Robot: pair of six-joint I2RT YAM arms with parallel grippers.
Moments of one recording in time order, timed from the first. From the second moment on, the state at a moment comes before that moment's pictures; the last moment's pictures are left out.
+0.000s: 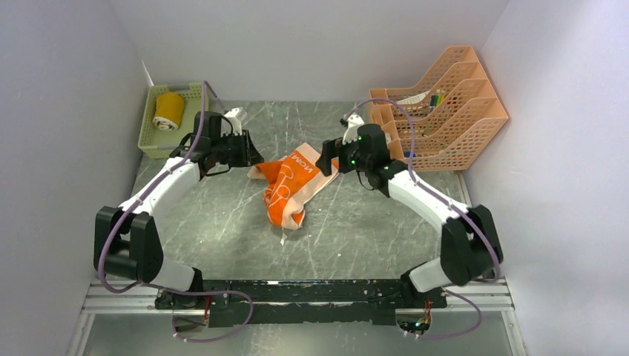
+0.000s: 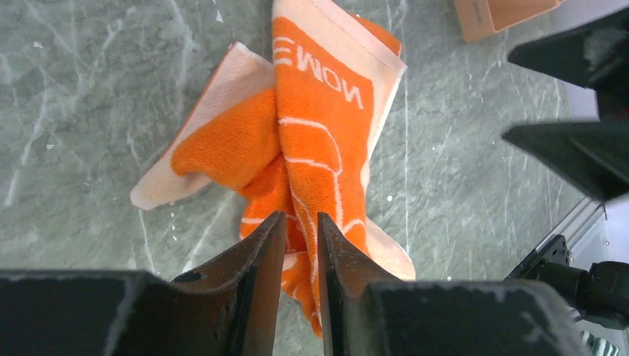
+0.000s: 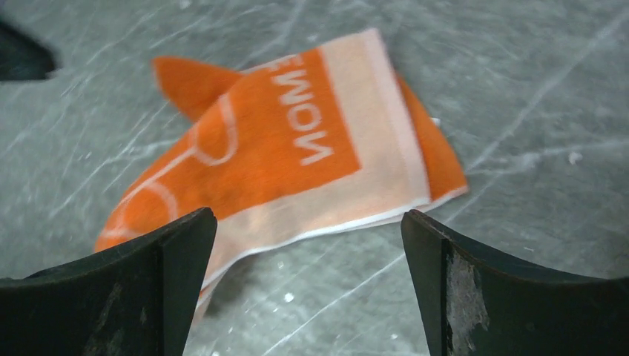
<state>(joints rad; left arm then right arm) -0.23 1.44 1.06 -0.29 0.47 -0.28 0.50 1.42 0.97 -0.04 -0.20 0.16</state>
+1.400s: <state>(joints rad) -0.23 1.50 1.07 -0.35 0.43 -0.21 0.31 1.98 1.17 -0.02 -0.45 0.21</state>
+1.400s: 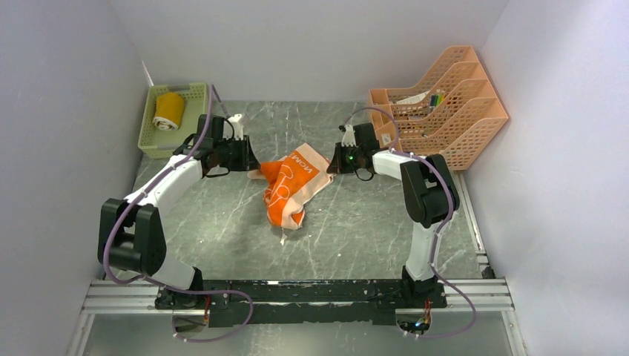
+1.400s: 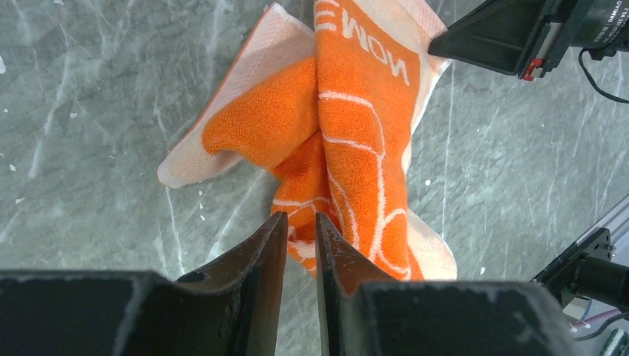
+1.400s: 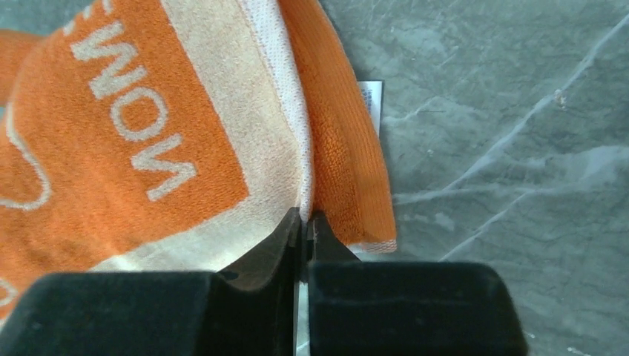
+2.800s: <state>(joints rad) 0.04 1.13 0.96 -0.22 0.67 -0.29 0.33 1.57 1.70 0.09 -0.20 0.29</state>
